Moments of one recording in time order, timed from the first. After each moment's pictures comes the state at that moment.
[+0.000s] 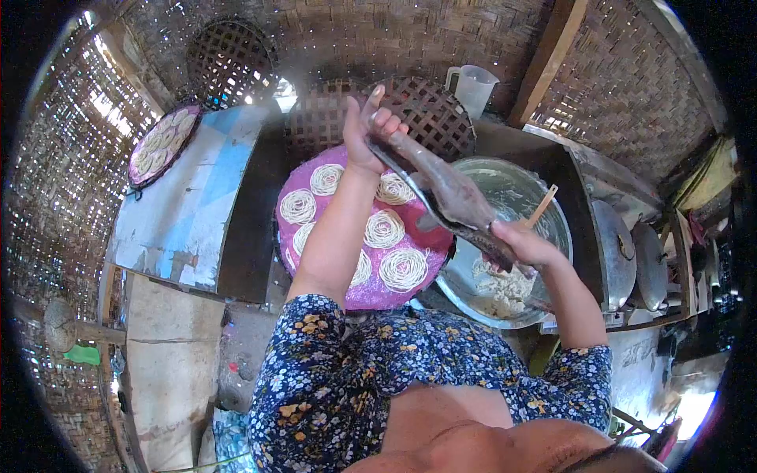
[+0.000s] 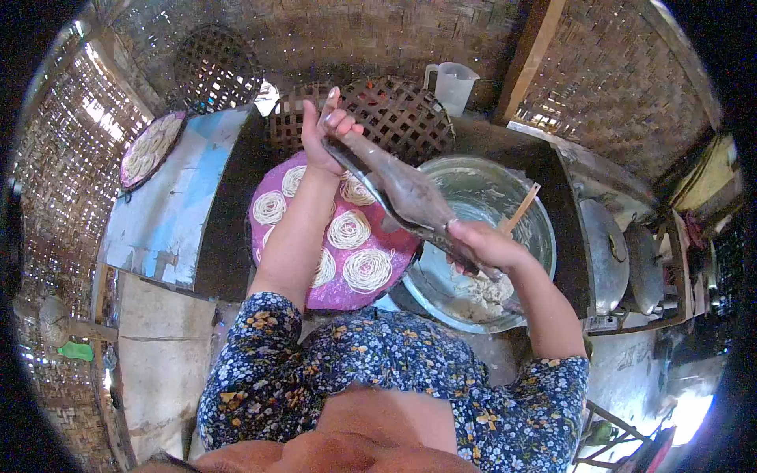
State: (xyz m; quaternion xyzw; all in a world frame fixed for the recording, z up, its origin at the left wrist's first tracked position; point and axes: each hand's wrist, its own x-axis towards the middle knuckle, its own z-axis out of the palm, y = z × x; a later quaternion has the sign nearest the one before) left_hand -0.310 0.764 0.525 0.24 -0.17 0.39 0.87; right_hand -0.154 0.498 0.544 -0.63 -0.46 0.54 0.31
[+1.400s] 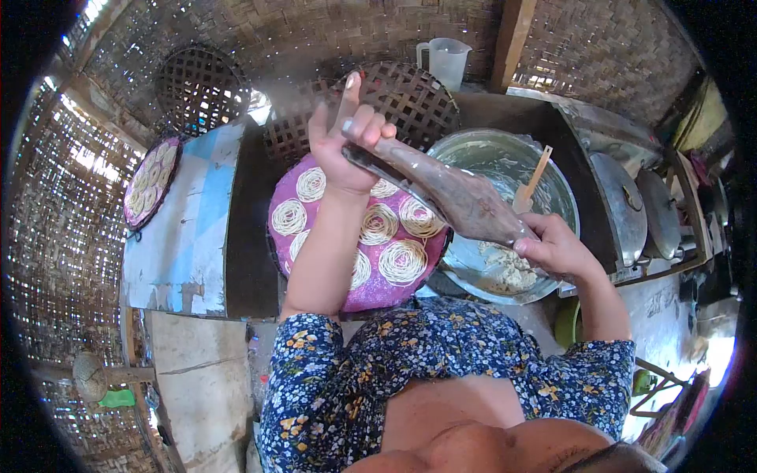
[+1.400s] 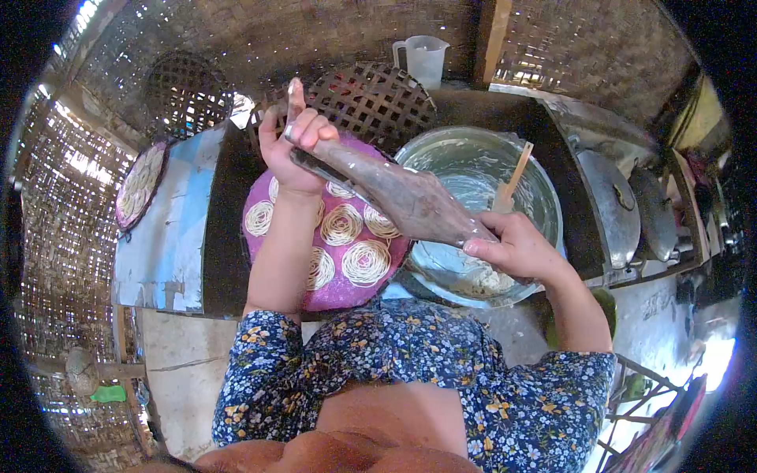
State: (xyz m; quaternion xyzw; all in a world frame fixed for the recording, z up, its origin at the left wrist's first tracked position) left_hand -0.321 0.710 0.566 0.19 -0.21 0.32 0.90; right_hand -0.161 0.439 0.574 -0.72 -0.52 0.34 0.32
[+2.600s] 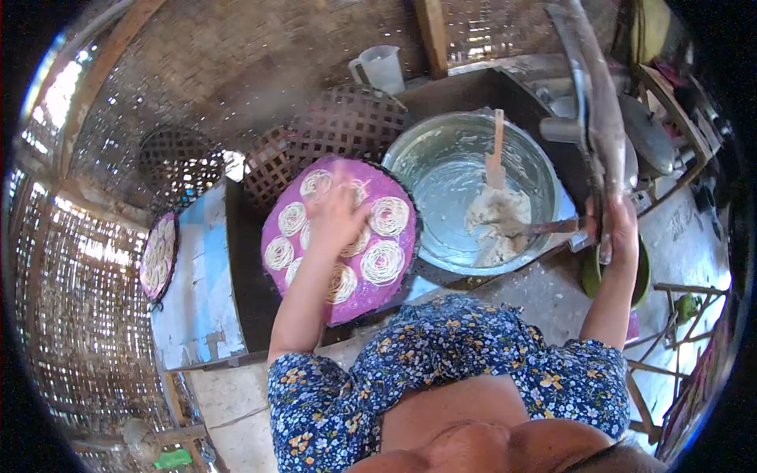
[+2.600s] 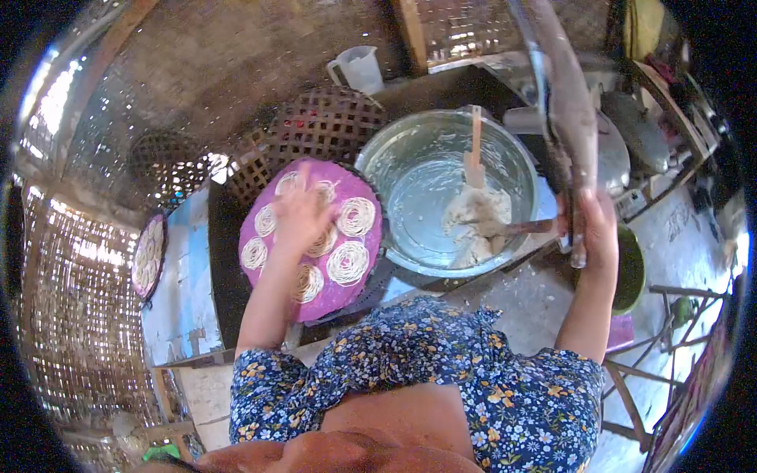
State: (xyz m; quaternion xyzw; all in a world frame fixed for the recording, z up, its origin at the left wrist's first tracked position) left_hand -0.341 0.694 0.489 0.96 0.21 0.15 -0.10; right_hand -0.133 0.307 0.540 -0.65 -0.21 0.13 0.72
